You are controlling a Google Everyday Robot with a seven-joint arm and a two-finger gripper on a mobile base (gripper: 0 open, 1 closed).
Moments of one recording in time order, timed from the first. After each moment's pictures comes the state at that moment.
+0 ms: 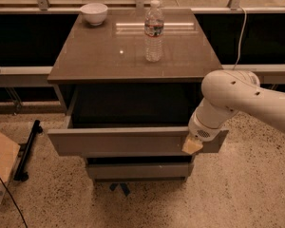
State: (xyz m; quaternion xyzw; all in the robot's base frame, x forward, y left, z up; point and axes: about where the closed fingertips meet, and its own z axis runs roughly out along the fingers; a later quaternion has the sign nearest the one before) arm 0.514 -0.166 0.663 -0.56 0.82 0.07 0.08
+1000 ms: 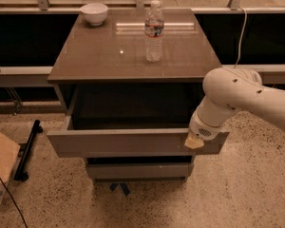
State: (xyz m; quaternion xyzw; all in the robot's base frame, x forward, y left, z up) arm 0.514 -0.166 0.671 -0.56 0.82 0.07 0.08
